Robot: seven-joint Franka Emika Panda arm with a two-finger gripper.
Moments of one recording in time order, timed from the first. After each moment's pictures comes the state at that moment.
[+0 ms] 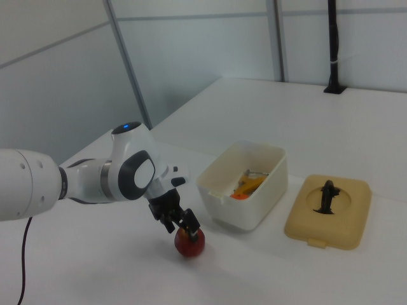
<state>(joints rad) 0.01 0.27 0.18 -1.95 -0.26 2.25 0.35</state>
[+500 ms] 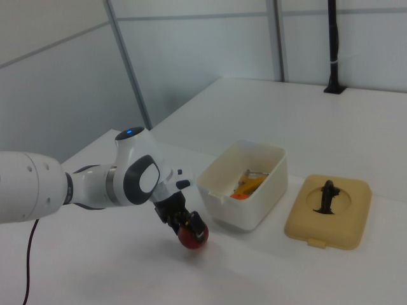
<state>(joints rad) 0.00 0.28 0.17 -1.95 -0.29 2.29 0.35</state>
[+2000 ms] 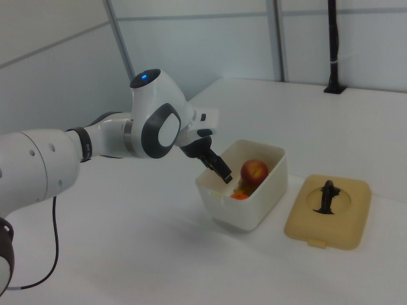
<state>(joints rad) -0.07 0.35 0.16 -1.59 -0.21 2.29 0.52</state>
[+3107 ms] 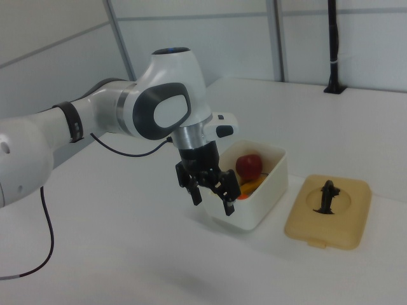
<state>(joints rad) -0.23 0.19 0.16 -1.58 -0.13 1.70 -0.05</state>
